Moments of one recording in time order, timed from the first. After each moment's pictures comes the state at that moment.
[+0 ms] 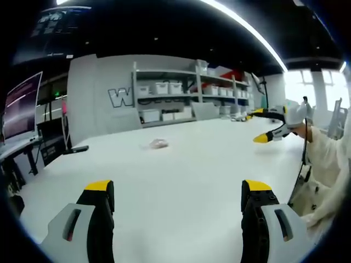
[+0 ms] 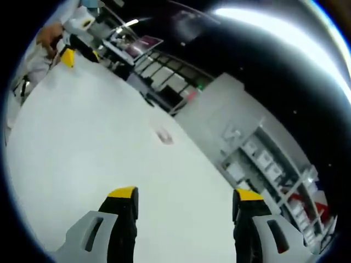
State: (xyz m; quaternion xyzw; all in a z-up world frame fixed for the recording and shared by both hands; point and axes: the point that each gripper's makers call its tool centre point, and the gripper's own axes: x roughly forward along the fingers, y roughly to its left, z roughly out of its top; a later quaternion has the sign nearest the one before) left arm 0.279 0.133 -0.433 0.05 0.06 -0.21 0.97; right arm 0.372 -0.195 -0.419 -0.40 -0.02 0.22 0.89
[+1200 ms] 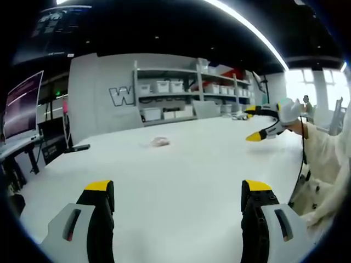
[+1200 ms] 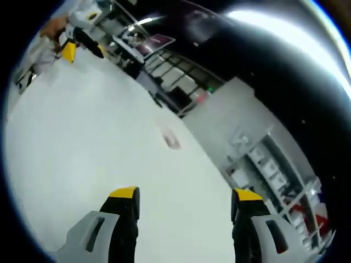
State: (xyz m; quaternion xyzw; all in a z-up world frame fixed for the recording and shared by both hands) left arm 0.278 0.133 -0.437 0.05 0.07 -0.20 0.98; right arm 0.393 -0.166 -0.420 -0.43 -0.02 0.25 0.87
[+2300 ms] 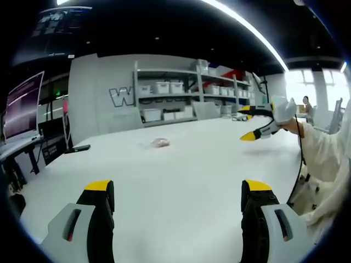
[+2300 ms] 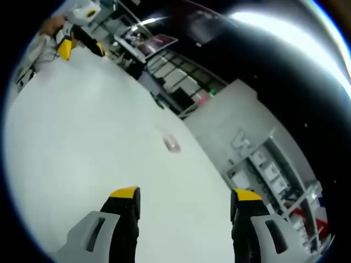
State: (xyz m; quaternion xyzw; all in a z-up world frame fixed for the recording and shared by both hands) left arm 0.277 0.134 -0.436 0.05 0.07 -0.20 0.98; right arm 0.408 -0.153 -0.415 -0.44 -0.03 0.26 0.86
